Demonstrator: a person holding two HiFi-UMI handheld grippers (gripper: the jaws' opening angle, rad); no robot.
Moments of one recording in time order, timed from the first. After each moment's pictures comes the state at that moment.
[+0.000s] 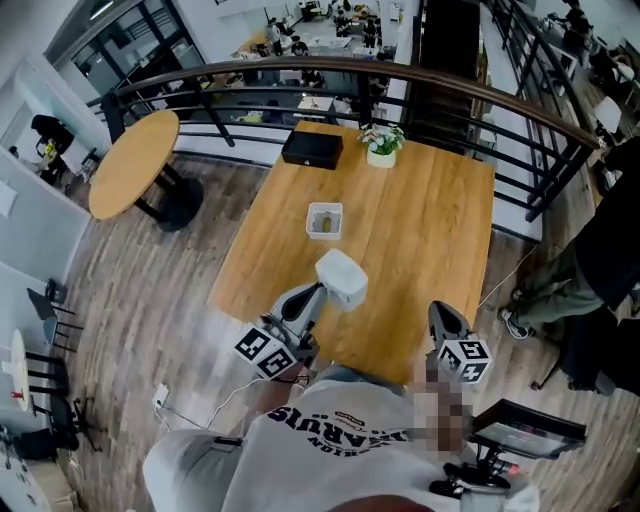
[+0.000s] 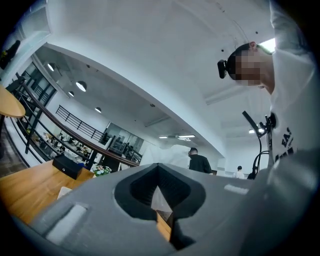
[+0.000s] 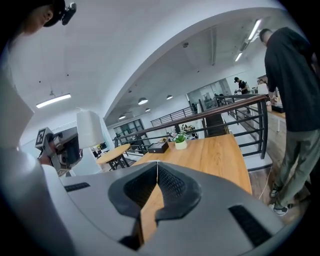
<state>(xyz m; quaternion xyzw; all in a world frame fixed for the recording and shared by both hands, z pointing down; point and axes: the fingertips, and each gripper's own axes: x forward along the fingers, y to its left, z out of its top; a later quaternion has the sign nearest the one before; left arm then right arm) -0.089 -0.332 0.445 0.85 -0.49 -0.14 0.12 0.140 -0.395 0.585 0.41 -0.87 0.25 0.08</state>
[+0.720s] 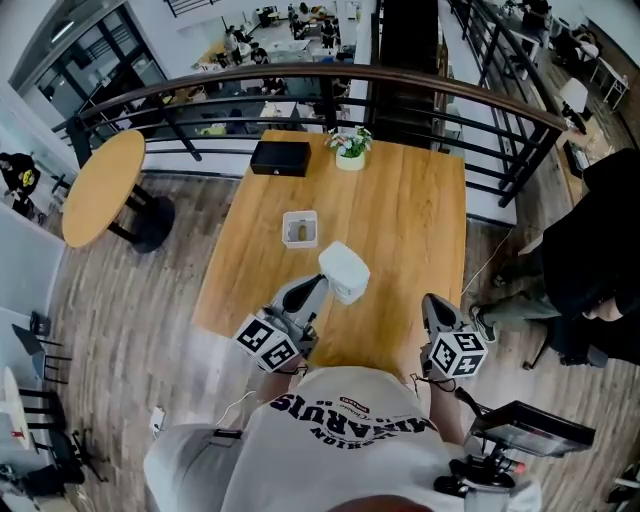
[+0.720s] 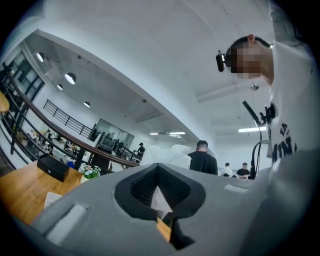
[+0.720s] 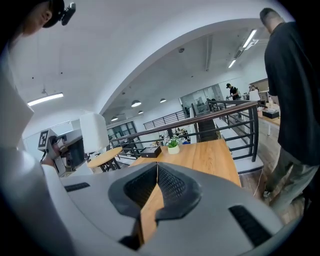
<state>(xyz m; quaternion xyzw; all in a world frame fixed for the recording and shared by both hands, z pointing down) -0.066 -0.374 0.438 0.89 -0.43 -0.11 0.11 0.155 -0.405 0.557 0.46 -0.85 0.24 0.07</state>
